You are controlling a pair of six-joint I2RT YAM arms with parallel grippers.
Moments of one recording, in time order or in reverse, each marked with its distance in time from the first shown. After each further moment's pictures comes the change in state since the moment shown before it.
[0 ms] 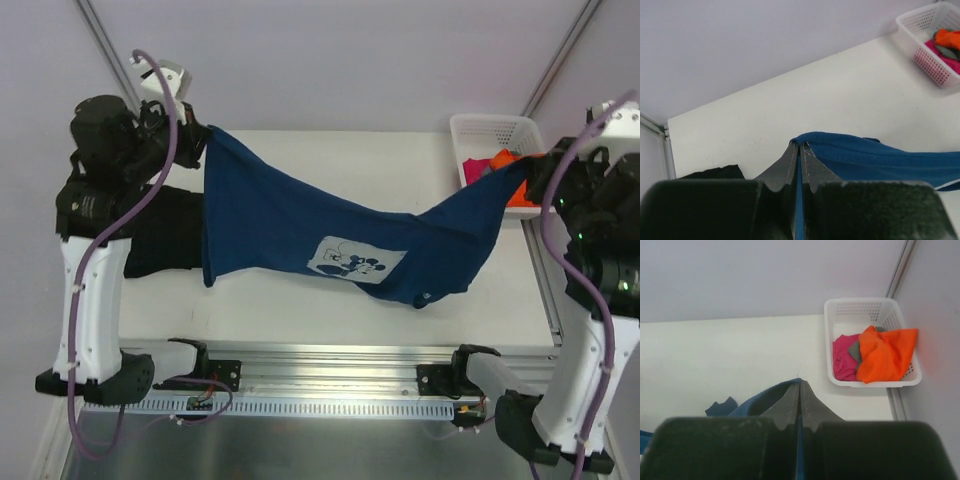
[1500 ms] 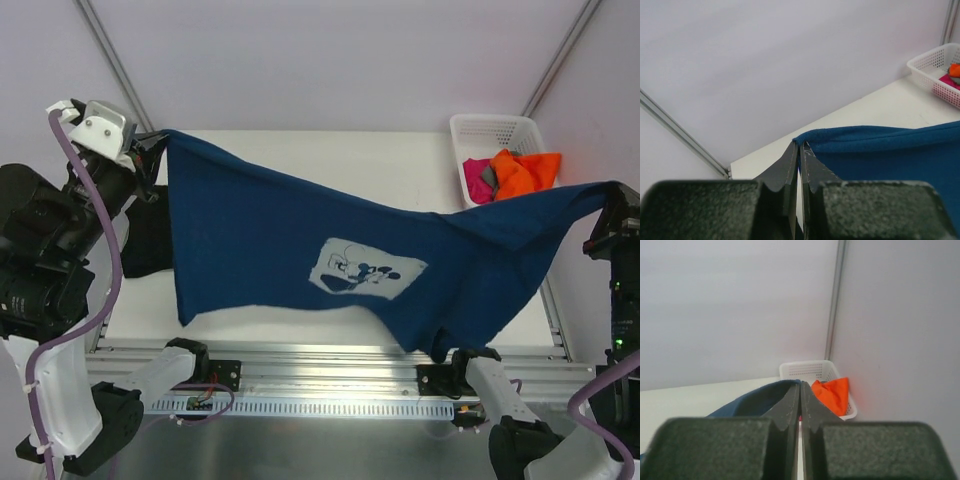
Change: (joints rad) left arm -0.052 -0.176 0.092 -0.011 -0.081 0.163; right arm -0.004 -0.130 0.242 -0.026 0.203 -0.082
